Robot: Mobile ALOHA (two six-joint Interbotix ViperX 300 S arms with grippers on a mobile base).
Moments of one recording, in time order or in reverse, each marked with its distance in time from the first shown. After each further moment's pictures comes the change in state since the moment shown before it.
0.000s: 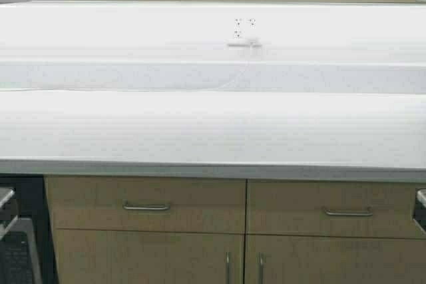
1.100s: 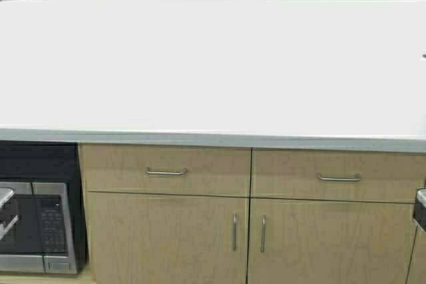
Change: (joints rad) left arm 0.808 0.000 -0.515 0.086 0.299 0.071; right arm -0.736 0.000 -0.397 -0.015 0.132 -0.094
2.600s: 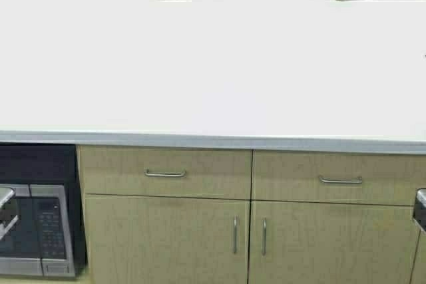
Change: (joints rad) left arm -0.505 0.133 -0.089 0.086 -0.137 -0.002; right arm 0.448 0.046 -0.005 0.000 -0.003 -0.028
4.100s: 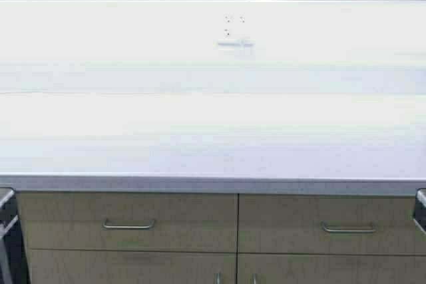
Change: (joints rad) left arm -0.276 -0.212 0.308 0.018 0.052 -0.038; right arm 0.313 -0.124 0.038 -0.041 0.222 -0.077
